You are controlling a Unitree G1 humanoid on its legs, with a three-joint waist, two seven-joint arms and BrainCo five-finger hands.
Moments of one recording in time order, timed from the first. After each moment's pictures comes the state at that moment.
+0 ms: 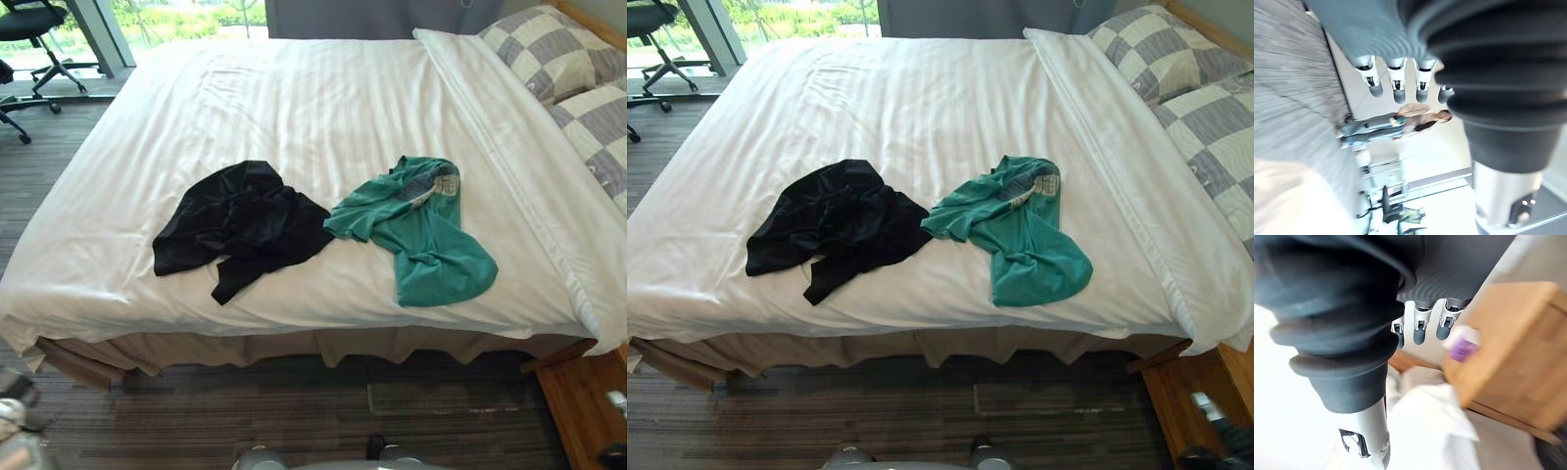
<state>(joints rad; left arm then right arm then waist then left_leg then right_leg) 0.13 0.58 0.80 0.35 -0.35 -0.20 0.46 0.30 -0.49 -0.72 0.52 0.27 -0.30 -0.23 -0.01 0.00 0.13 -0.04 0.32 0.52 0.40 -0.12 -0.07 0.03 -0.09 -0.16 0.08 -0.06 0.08</state>
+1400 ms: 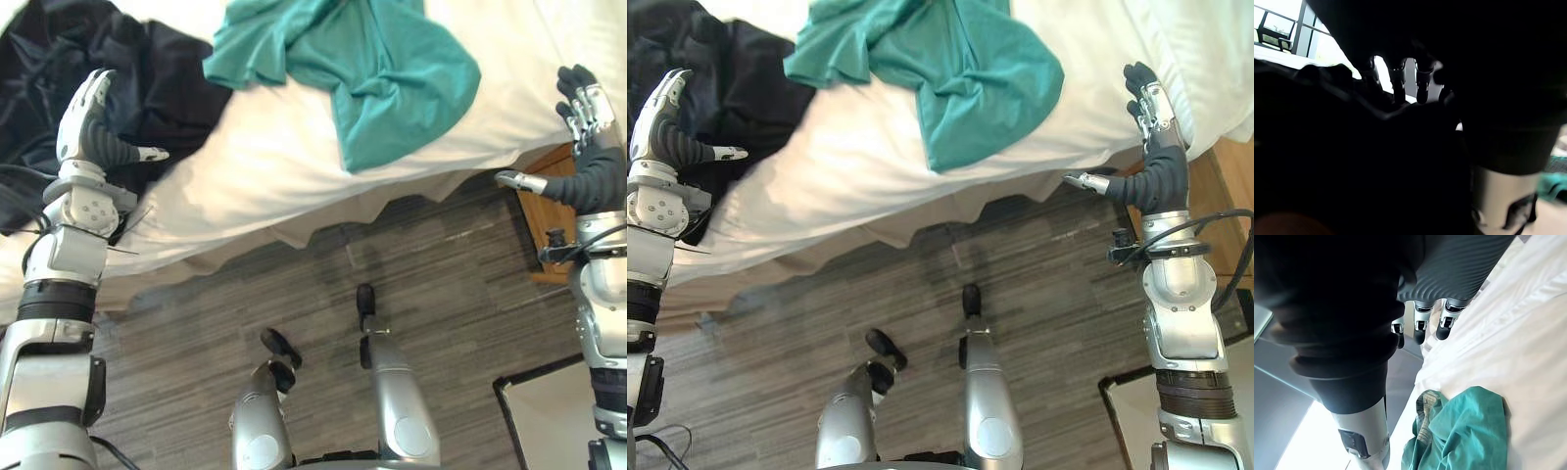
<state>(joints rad) -0.69 0.82 -0.03 0.56 0.37 -0.08 0.21 -0.25 -0.68 -0.22 -0.17 0.20 -0.27 -0.04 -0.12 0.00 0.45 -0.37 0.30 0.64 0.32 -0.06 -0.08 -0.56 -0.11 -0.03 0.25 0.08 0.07</state>
